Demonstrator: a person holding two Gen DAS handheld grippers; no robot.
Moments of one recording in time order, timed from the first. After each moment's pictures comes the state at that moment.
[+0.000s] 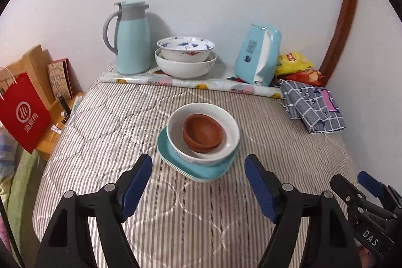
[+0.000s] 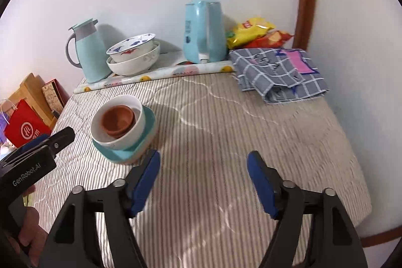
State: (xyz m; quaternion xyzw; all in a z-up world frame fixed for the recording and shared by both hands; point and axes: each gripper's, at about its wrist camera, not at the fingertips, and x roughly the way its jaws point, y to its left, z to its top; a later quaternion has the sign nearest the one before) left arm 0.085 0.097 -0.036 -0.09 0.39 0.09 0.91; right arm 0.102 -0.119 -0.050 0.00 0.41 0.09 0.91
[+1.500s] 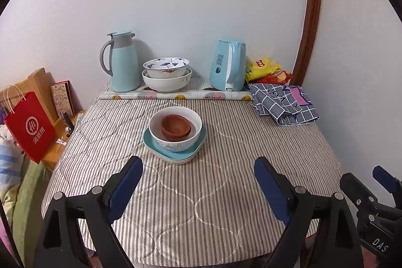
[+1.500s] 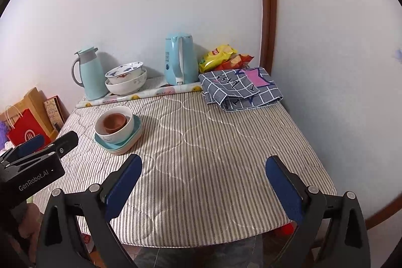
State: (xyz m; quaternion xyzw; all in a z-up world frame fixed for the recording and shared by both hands) left arm 0.009 0.030 0.002 -0.05 0.34 0.07 0.94; right arm 0.003 -0.186 -0.010 0.01 0.35 0.06 0.94
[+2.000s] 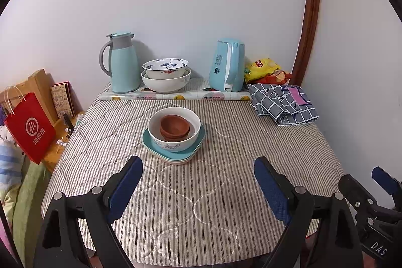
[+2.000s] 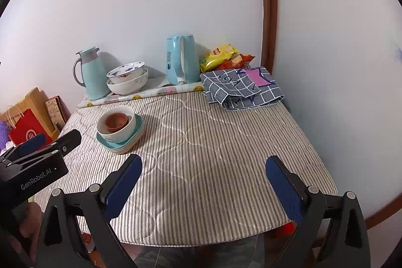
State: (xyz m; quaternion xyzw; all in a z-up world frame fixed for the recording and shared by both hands) left arm 0.007 0.029 0.003 -0.05 0.34 0.07 0.94; right arm -0.001 -0.185 -0.010 0.01 0.34 0.06 0.94
